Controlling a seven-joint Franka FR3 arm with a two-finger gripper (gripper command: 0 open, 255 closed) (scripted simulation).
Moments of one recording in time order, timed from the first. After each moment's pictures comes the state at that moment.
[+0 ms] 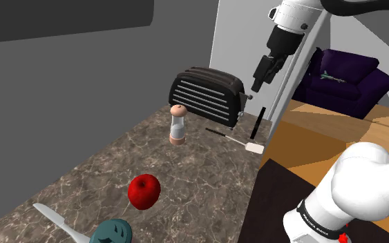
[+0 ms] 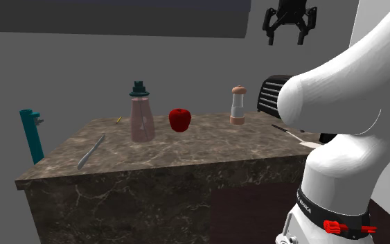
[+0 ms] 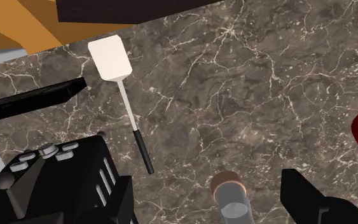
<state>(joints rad) -0.01 -0.82 0.06 -2.32 0.03 1.64 -0.03</state>
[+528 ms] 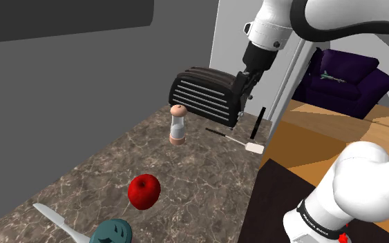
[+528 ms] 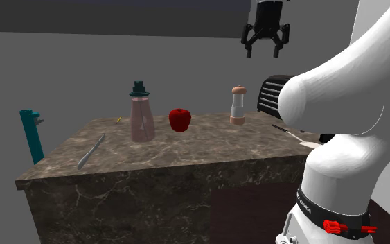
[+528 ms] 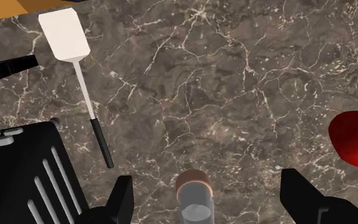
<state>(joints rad) 0.04 -0.74 0.15 -2.37 0.09 1.78 0.02</state>
